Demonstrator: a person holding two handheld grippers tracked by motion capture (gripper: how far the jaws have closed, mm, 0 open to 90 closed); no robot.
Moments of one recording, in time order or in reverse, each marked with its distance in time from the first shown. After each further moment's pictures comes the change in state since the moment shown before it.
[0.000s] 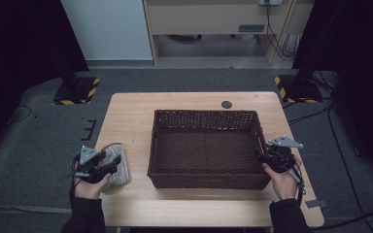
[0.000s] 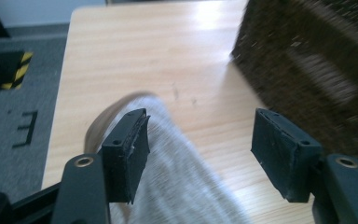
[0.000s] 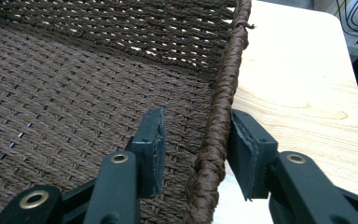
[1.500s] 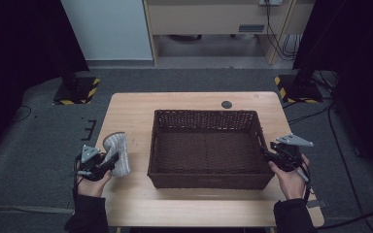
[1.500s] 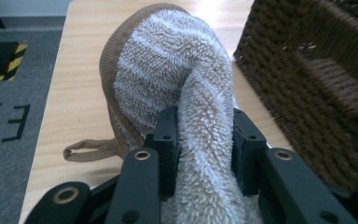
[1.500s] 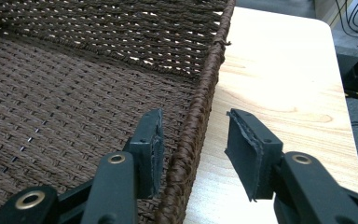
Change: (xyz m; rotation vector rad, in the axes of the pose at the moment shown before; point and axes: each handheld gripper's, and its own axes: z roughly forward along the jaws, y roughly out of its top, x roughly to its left) left arm -0.006 0.006 0.004 -0.039 -0.038 -0.037; right arm -0.013 0.007 -0.016 -0.018 0.020 0.024
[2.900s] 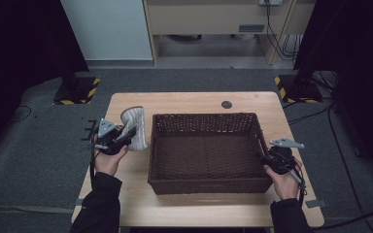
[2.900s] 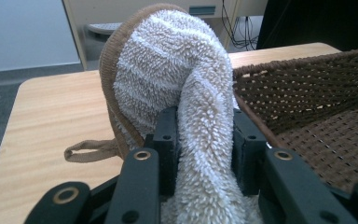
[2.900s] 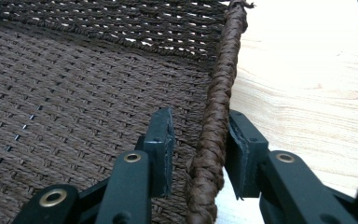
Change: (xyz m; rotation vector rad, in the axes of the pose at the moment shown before) left arm -0.029 0.069 0.047 -0.117 -0.100 0.097; right arm 0.010 -0.014 0.016 0.069 0.012 0.011
